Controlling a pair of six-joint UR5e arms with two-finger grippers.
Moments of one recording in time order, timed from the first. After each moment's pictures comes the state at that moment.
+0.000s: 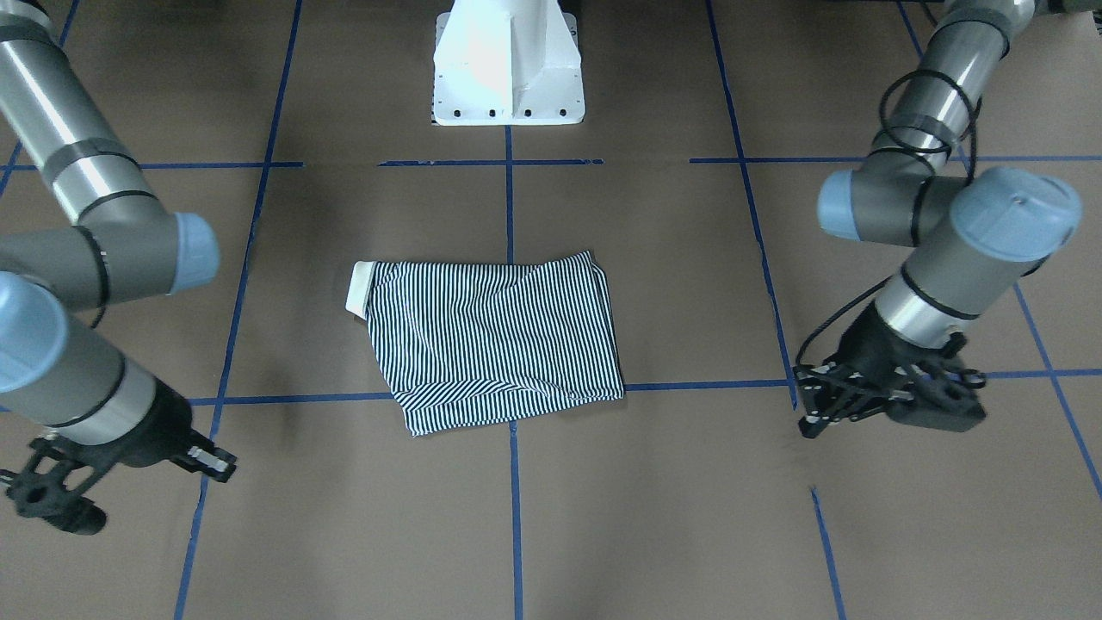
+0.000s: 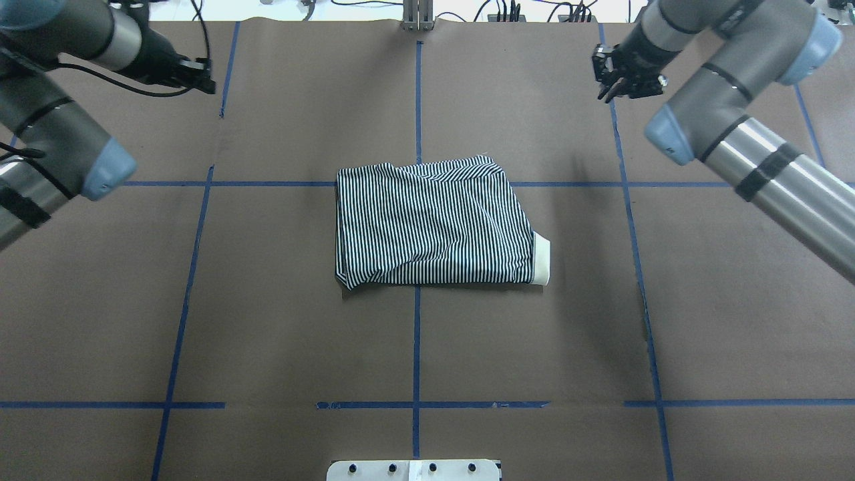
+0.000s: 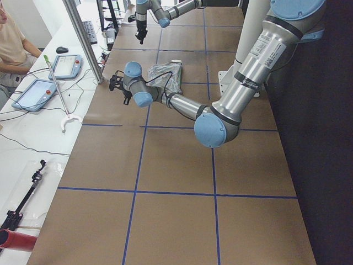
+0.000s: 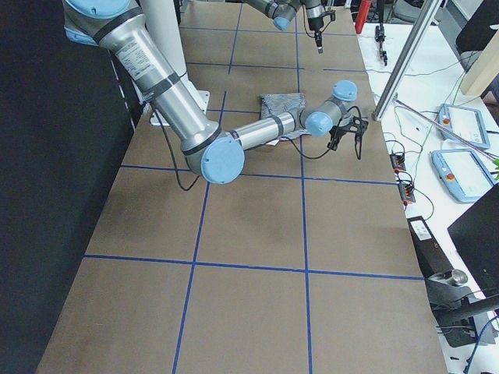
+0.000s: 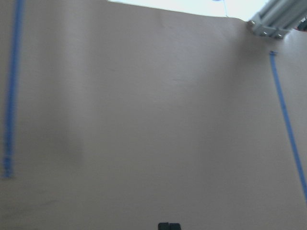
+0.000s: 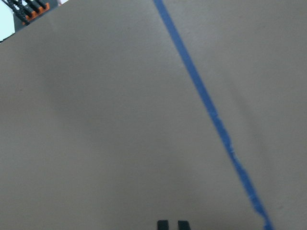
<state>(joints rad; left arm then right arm) -1.06 -2.07 -1.37 -2.25 -2.11 -0.85 1.07 -0.96 1.25 -1.20 2.21 1.22</state>
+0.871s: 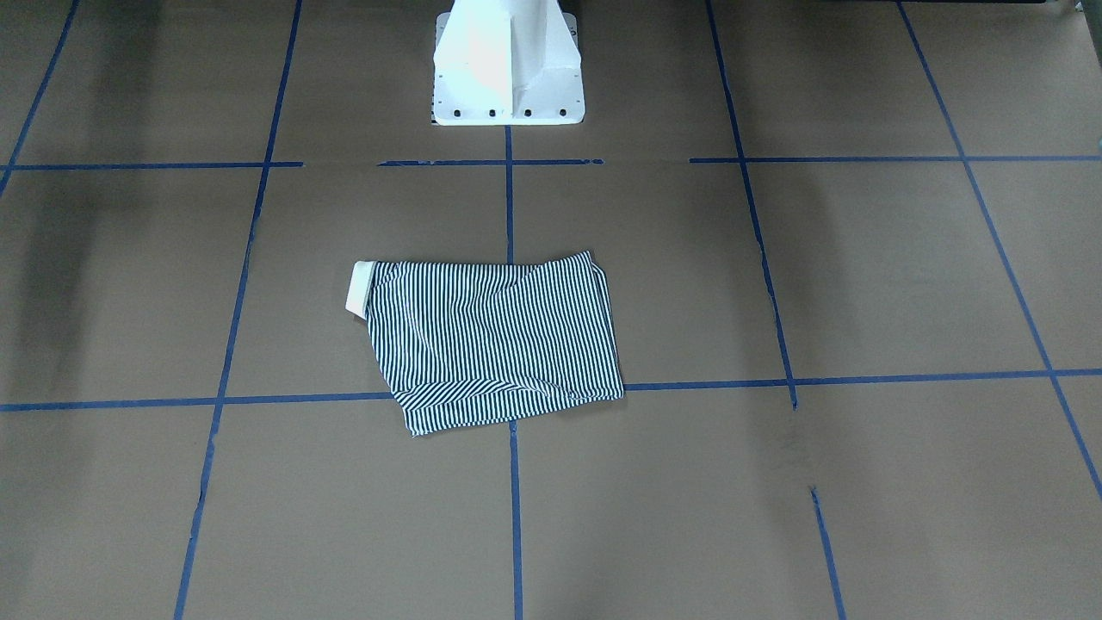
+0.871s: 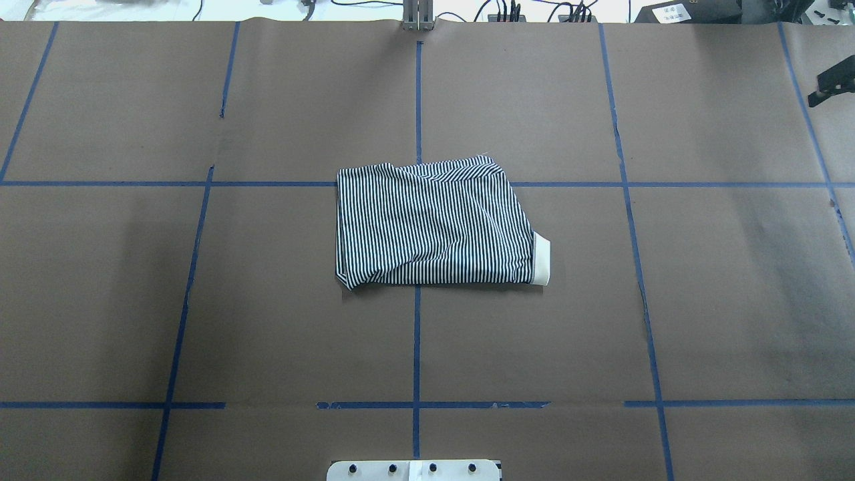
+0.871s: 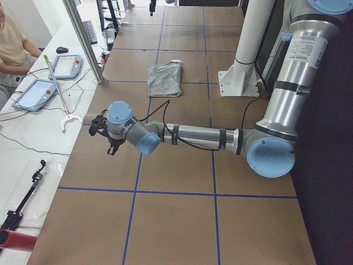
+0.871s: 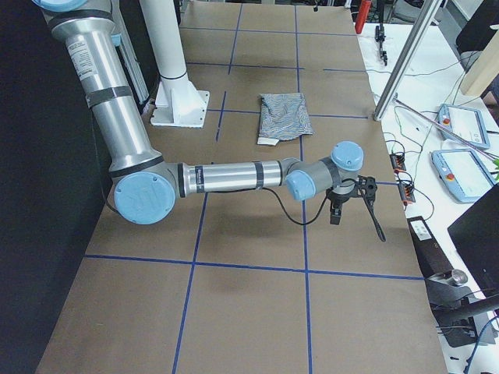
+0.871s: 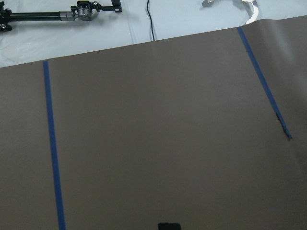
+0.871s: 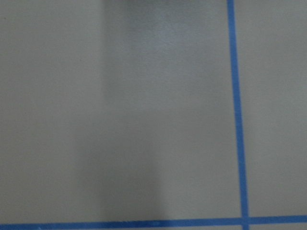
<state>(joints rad) -1.47 -1.77 -1.40 -2.12 -2.39 -0.27 1.44 -1.29 1.33 -1.32 2.35 0.36</state>
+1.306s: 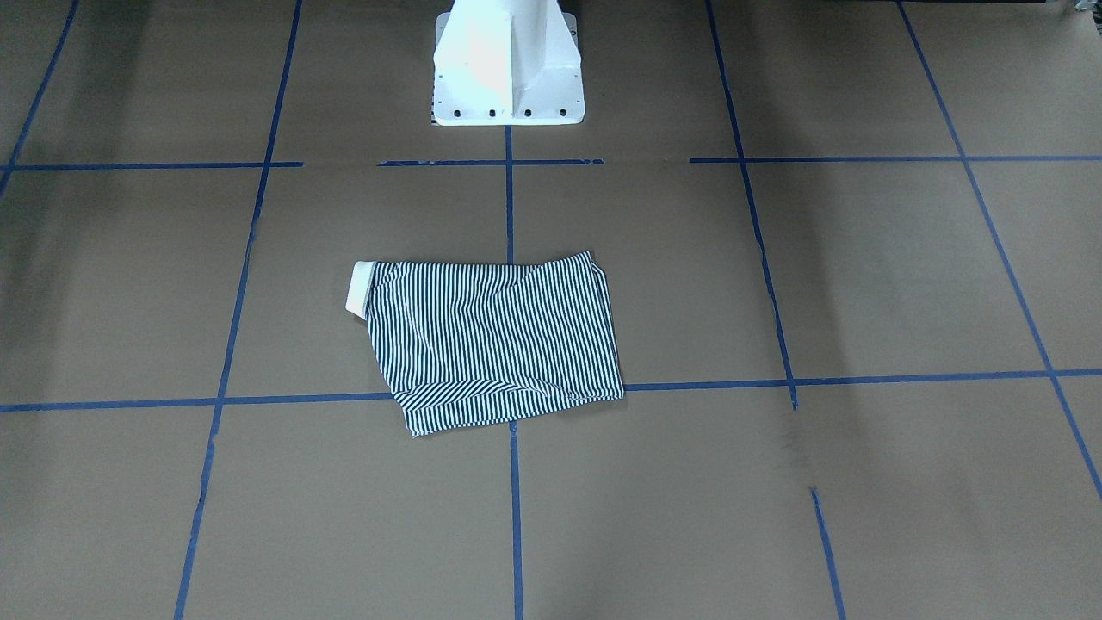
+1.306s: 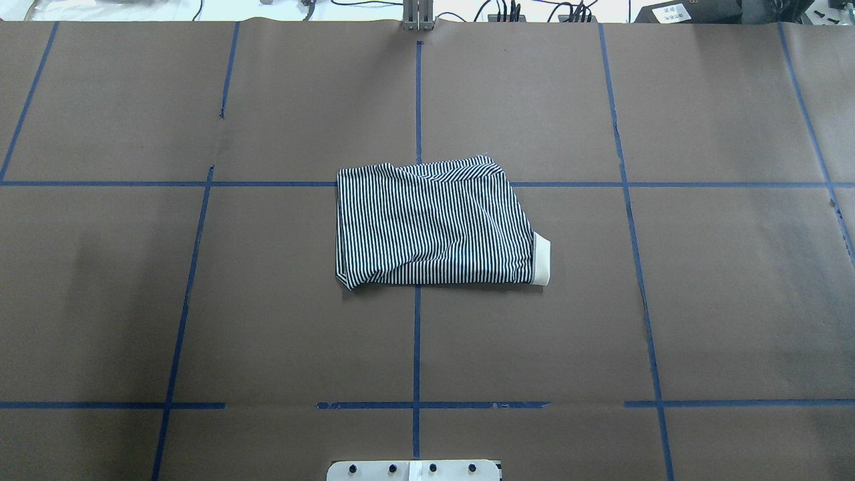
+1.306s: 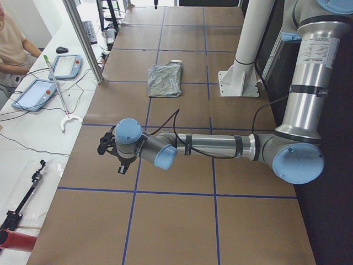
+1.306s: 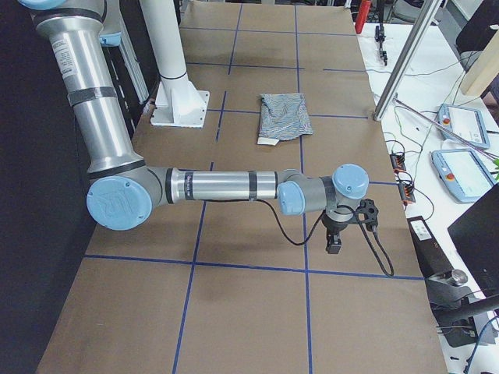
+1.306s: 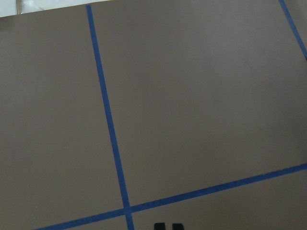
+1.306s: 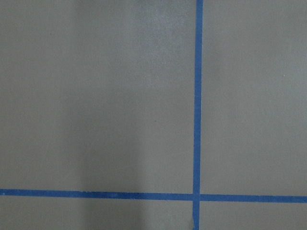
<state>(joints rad) -1.55 -1.68 -1.54 -1.81 -2.41 -0.05 1.50 -1.30 1.34 -1.46 2.34 0.15</state>
